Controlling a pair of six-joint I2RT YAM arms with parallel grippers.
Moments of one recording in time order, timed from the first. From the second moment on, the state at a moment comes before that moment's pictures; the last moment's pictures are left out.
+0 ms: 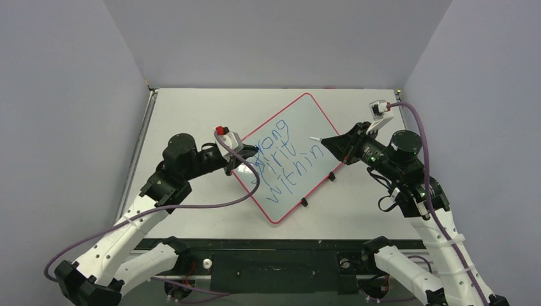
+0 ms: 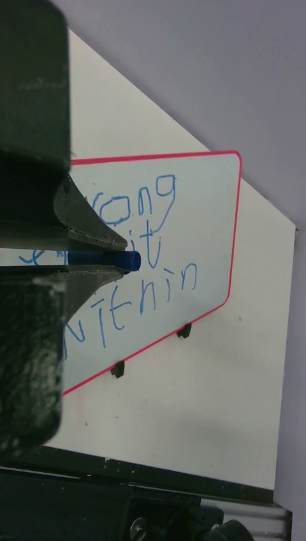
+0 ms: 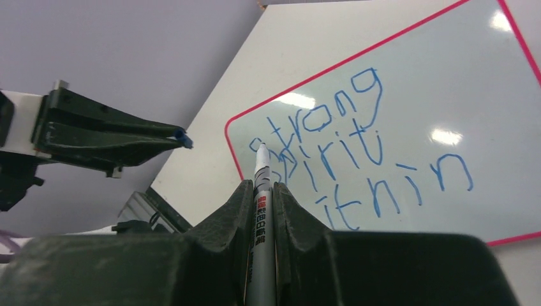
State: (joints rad) left arm -0.57 0.90 0.93 -0.13 0.47 0.22; right arm 0.37 0.82 1.12 -0.48 -0.34 0.48
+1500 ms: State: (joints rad) left arm -0.65 1.15 0.99 -0.01 0.84 0.36; right arm 0.62 0.90 1.12 -0.46 -0.36 0.52
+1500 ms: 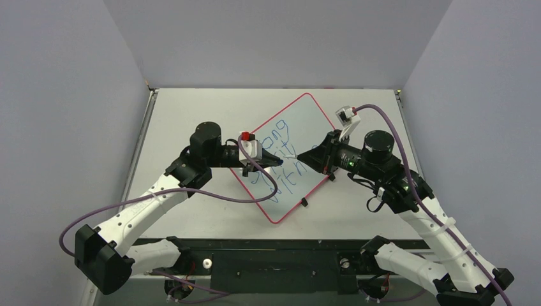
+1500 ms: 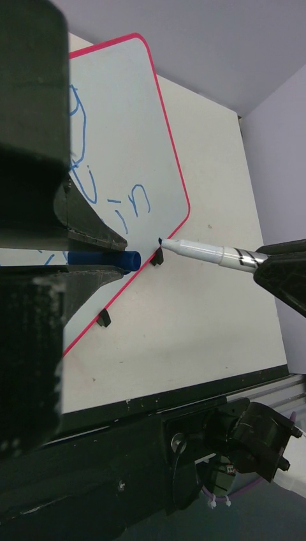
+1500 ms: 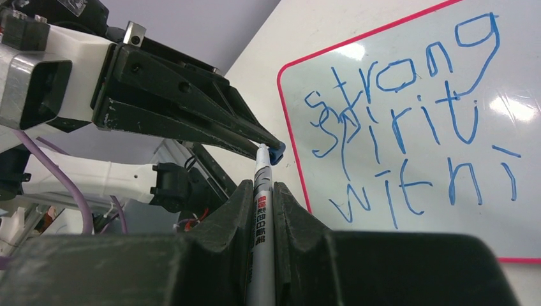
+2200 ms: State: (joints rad) left arm -0.66 1.16 1.00 0.02 0.84 0.34; right arm 0.65 0.90 1.08 -0.46 -0.33 0.52
